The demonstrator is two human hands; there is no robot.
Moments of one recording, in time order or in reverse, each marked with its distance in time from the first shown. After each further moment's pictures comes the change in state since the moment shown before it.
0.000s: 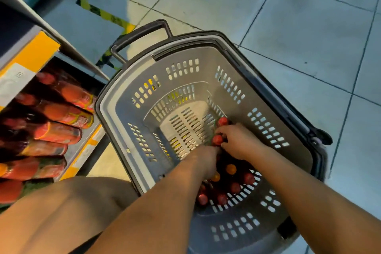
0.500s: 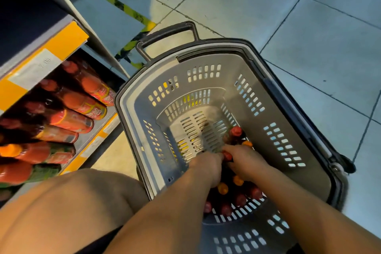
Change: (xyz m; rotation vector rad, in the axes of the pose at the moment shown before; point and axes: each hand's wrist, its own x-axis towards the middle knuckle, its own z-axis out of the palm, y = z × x) left_hand -0.004 -0.012 0.004 -0.016 0.034 -0.126; right_hand 0.009 0.001 0.034 -0.112 -0.156 -0.094
